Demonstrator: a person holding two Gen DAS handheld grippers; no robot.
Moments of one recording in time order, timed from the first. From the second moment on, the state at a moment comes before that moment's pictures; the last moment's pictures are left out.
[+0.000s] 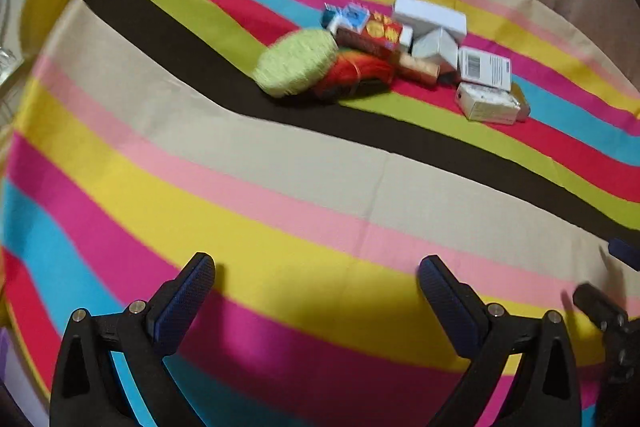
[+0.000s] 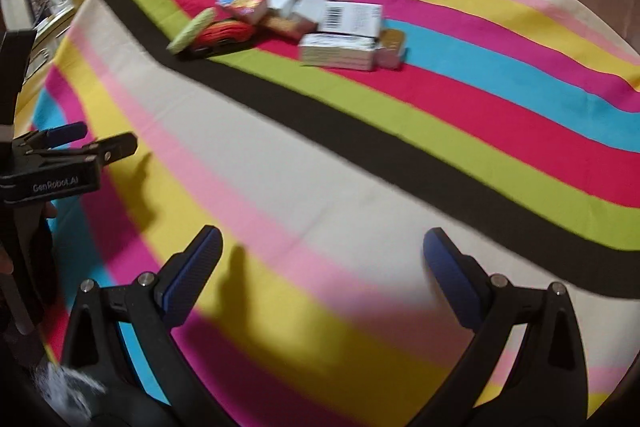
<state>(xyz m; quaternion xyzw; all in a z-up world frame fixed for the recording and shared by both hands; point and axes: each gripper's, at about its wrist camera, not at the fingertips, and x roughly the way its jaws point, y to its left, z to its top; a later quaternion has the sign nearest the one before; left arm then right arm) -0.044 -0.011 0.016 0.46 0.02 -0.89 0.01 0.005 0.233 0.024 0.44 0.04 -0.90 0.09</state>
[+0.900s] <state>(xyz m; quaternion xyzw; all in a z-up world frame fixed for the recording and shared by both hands) -0.044 -0.006 0.013 0.46 0.01 -0.89 0.02 -0.189 0.262 0.031 0.40 -0.03 -0.92 -0.02</state>
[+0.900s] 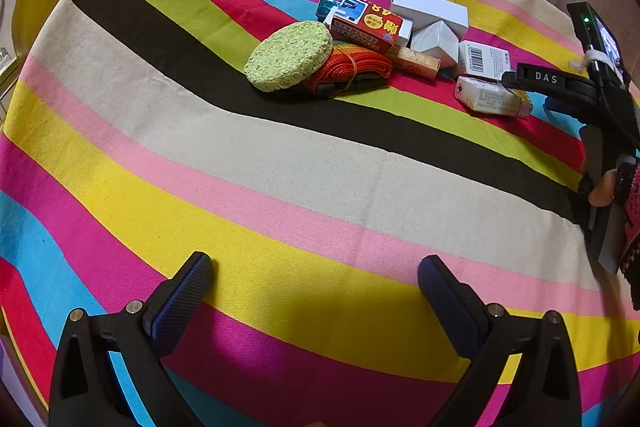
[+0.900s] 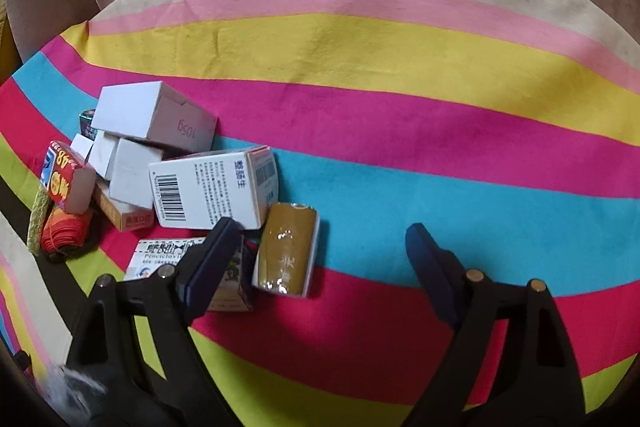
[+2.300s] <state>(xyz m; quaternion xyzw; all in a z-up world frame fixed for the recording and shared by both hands) -0.046 -0.007 0.017 0.46 0.01 -0.89 0.02 -0.055 0.279 0.014 0.43 0.05 -0.90 0.09</state>
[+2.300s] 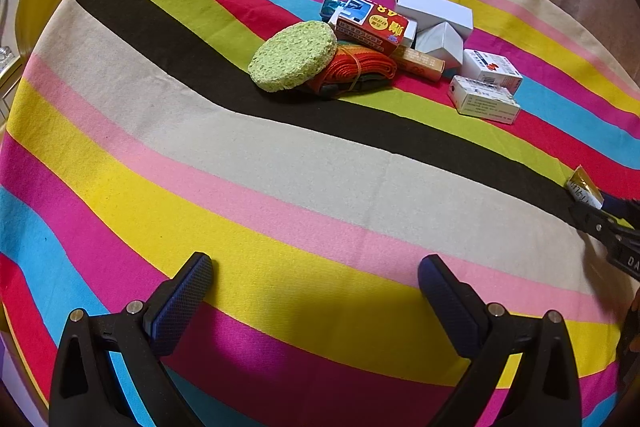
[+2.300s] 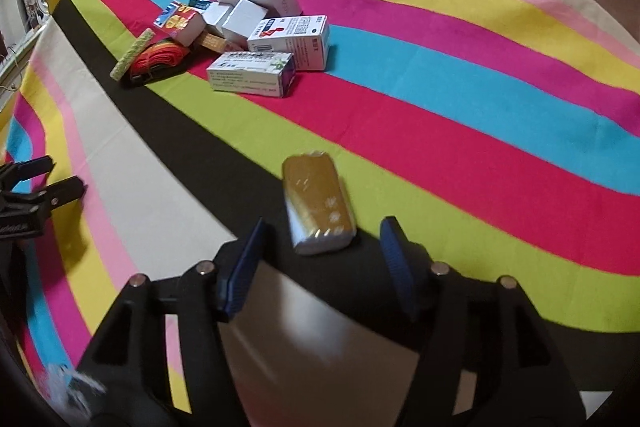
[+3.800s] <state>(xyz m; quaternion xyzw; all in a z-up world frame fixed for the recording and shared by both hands) -0.023 0.024 0.025 0.43 -0.03 -0.90 -0.03 -0.057 0.281 0.013 0.43 0.04 -0.90 0.09</state>
